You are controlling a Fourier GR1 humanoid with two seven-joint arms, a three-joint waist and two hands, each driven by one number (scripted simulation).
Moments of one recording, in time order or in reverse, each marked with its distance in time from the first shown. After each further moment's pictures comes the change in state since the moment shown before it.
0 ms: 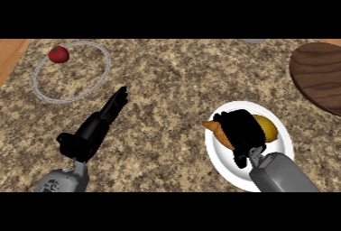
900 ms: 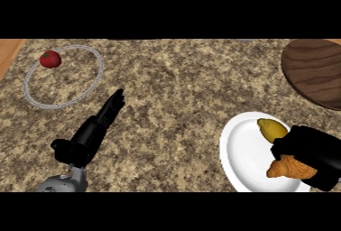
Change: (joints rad) left arm 0.047 -0.025 0.019 -0.043 -0.019 0.003 0.009; right arm 0.215 -0.508 -0.147 -0.039 -0.172 -0.253 -0.946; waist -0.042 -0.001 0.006
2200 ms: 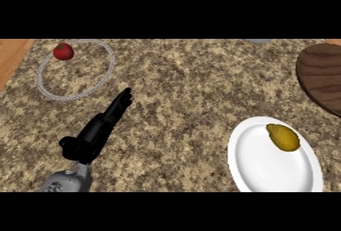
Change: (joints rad) left arm -0.036 -0.016 -0.011 0.022 -0.015 -0.044 -0.007; right arm -0.316 -0.167 -0.483 0.663 -0.622 0.015 -0.388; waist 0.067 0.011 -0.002
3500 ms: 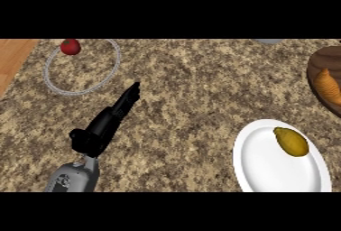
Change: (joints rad) left arm -0.064 -0.031 -0.009 0.017 -0.012 -0.008 0.029; right arm -0.446 0.138 0.116 0.635 0.233 0.023 -0.025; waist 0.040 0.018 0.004
